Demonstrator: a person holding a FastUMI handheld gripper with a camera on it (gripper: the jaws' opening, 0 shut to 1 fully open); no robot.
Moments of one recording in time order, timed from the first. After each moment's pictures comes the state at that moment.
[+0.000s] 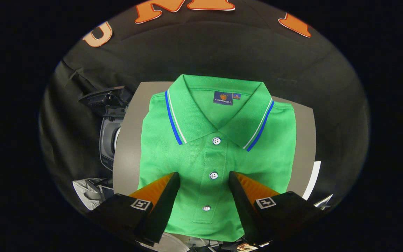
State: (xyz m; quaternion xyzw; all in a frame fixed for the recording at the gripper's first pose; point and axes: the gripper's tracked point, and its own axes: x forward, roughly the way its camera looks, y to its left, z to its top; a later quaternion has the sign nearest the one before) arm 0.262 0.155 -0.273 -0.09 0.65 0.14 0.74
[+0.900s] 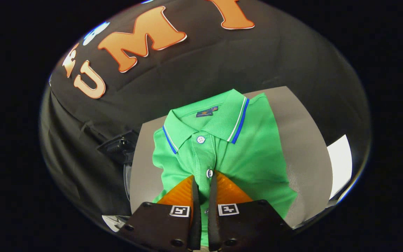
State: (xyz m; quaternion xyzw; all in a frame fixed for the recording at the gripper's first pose) arm 0.271 0.159 -0.276 0.12 0.50 0.10 0.85
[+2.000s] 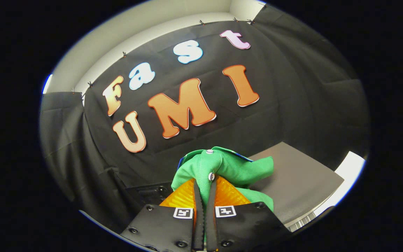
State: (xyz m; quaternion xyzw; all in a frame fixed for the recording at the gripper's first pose) arm 0.221 0.218 -0.148 0.16 0.14 0.14 0.97
